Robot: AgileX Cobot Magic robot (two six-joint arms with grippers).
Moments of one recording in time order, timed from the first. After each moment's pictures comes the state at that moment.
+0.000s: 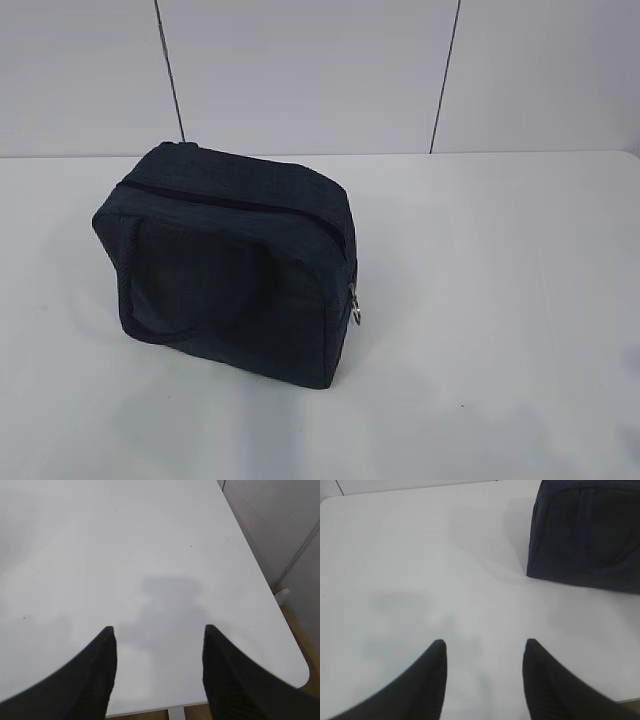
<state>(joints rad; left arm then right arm) -0.06 0.01 -0.52 -0.04 1.11 0.02 -0.07 -0.02 -0.50 -0.13 1.15 0.03</state>
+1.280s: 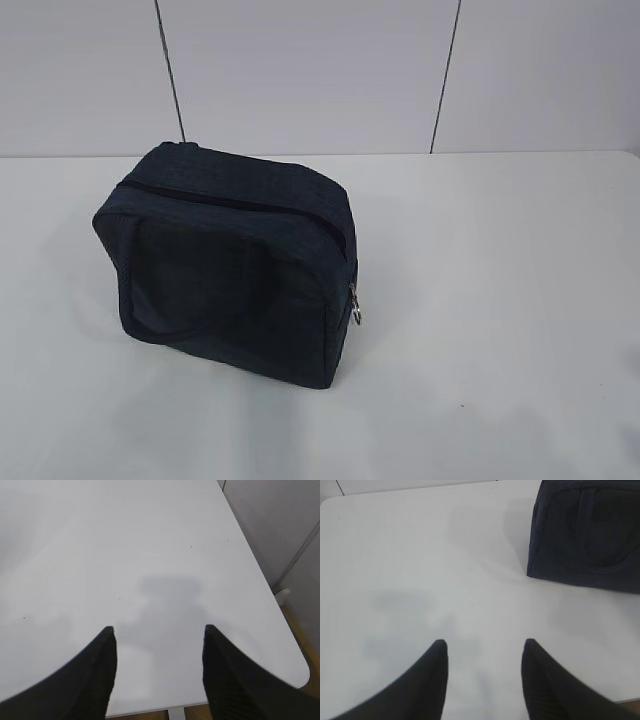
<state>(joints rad) -0.06 0.01 -0.52 -0.04 1.11 0.02 -0.07 -0.02 -0.50 -0.13 1.15 0.03</state>
